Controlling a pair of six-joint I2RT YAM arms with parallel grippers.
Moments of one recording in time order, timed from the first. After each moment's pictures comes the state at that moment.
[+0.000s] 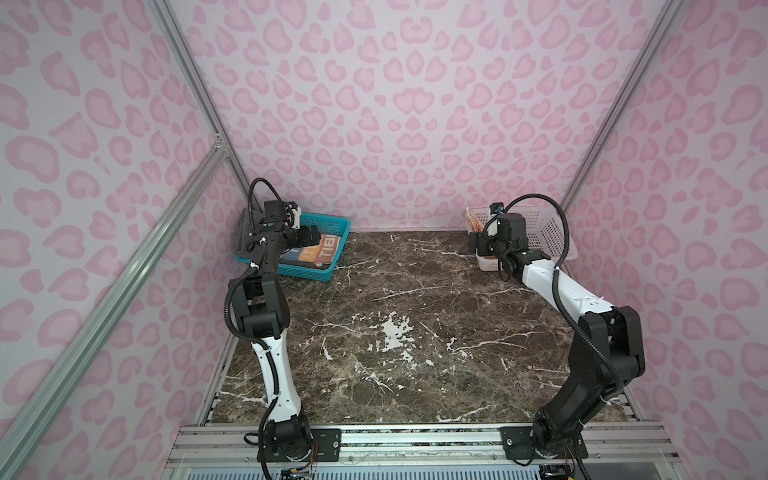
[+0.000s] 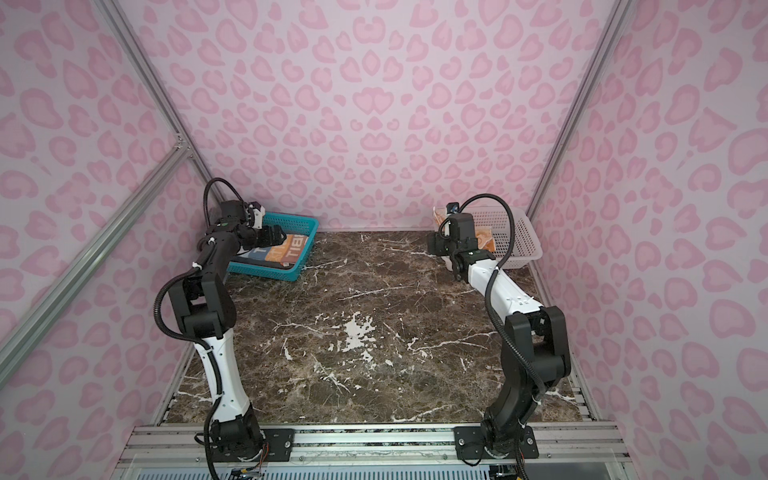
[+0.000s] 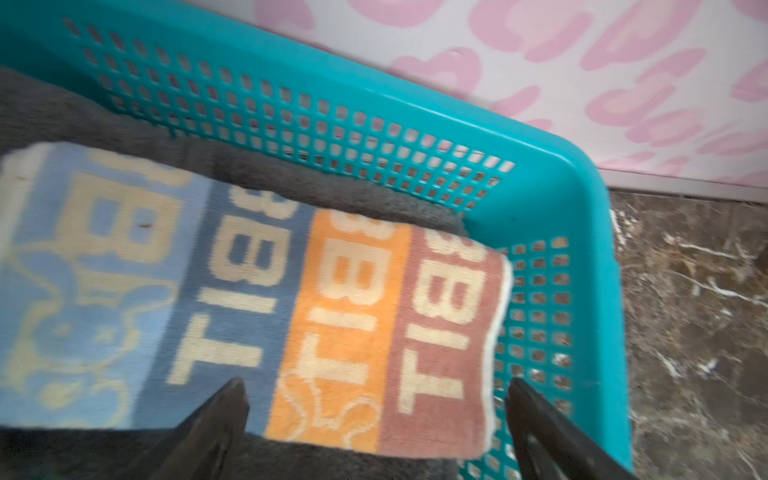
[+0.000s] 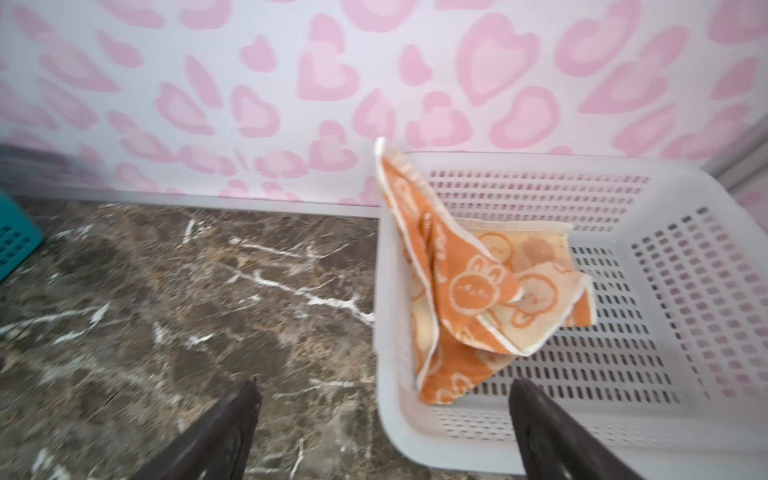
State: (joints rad) left arm 0.14 2.26 2.03 -0.63 0.30 0.01; right arm 0.18 1.75 1.39 -0.18 0.12 0.10
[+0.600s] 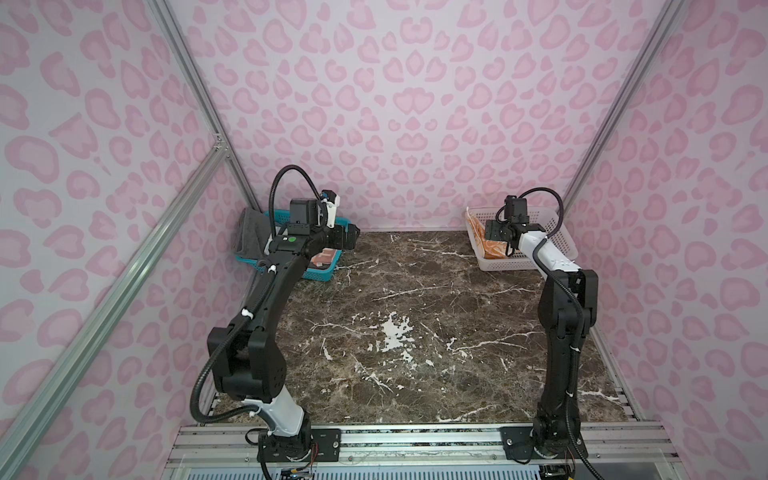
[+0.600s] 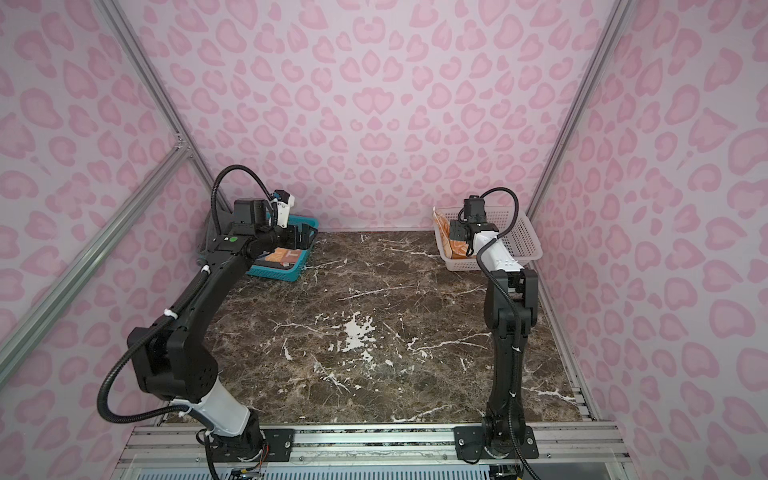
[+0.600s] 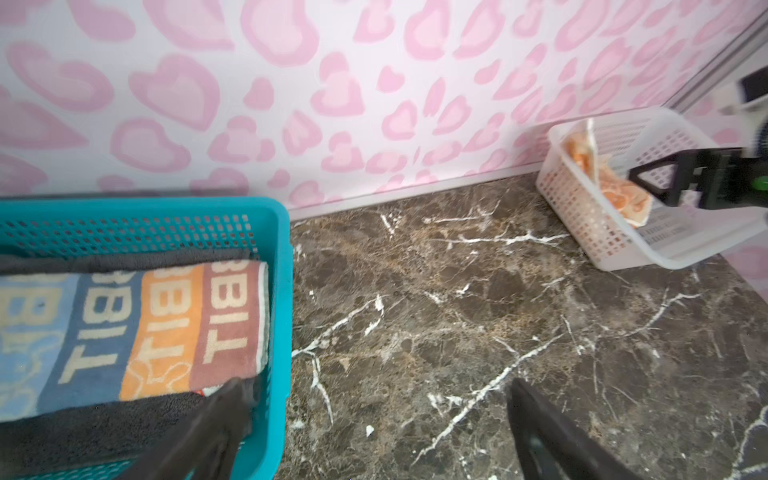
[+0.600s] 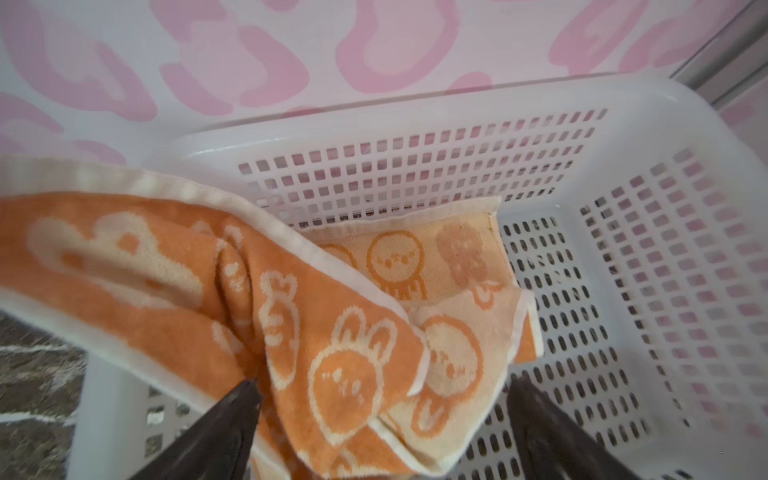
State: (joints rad) left arm -0.14 1.65 1.54 -0.46 0.27 0.00; right arm 0.03 2.32 2.05 -0.48 0.19 0.12
